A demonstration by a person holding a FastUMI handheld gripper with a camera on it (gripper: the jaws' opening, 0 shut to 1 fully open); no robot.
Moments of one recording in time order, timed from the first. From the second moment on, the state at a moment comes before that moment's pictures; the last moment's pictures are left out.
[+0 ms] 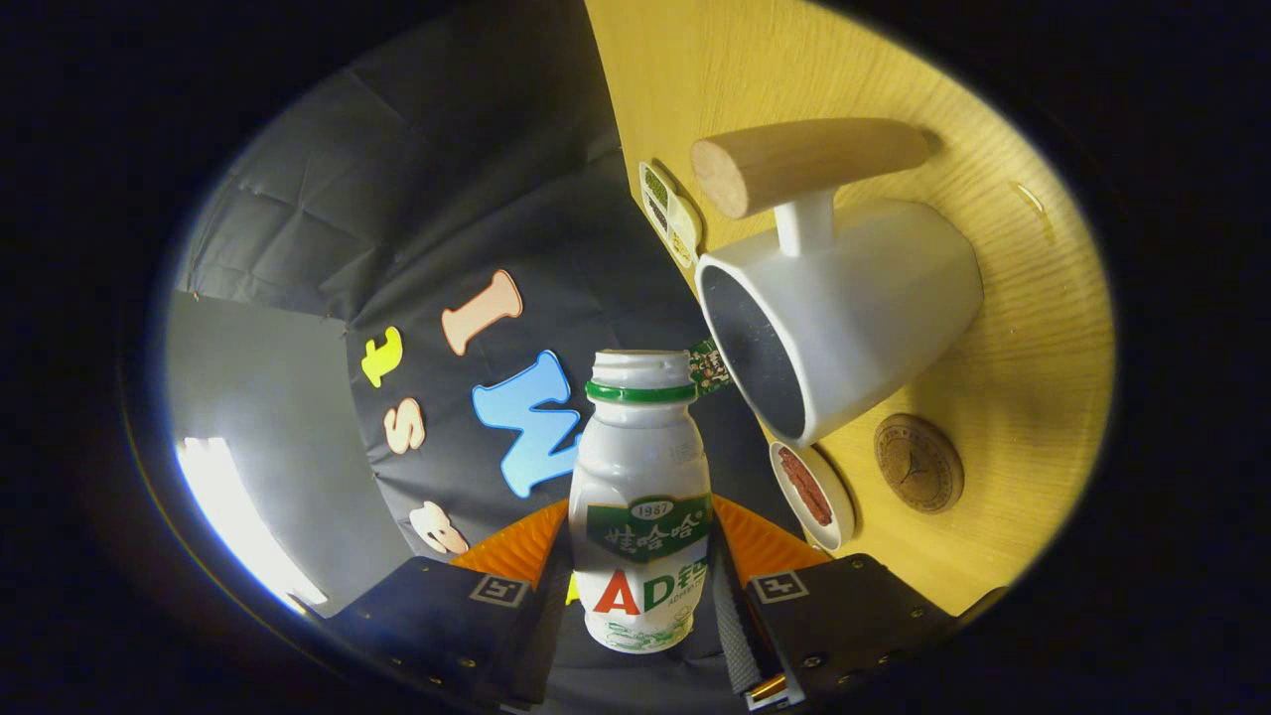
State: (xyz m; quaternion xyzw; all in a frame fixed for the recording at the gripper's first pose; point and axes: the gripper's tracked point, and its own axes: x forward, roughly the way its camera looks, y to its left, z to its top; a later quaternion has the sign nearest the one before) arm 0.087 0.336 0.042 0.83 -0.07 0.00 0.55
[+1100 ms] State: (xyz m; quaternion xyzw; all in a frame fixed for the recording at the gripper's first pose) arm 0.075 0.363 -0.004 0.60 0.02 -0.04 0.80
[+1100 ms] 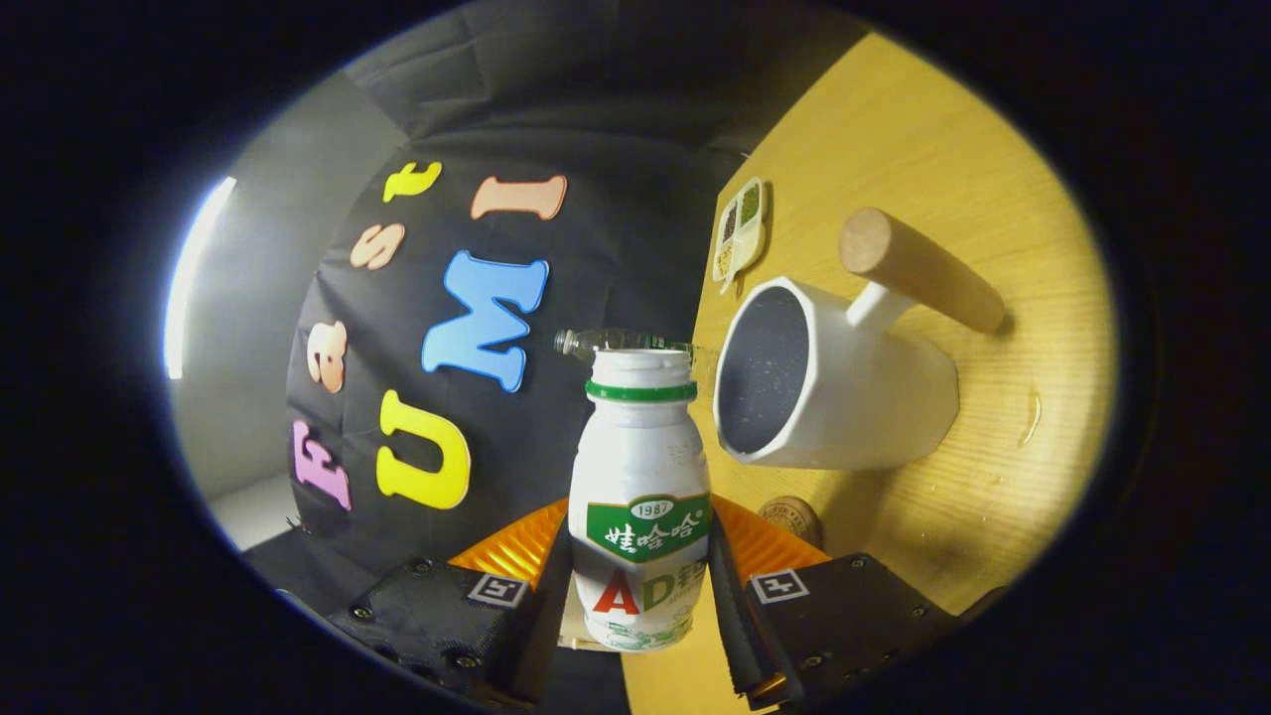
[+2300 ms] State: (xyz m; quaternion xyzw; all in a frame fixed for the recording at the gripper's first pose) arm 0.093 0.436 0.060 0.12 -0.03 0.00 0.99
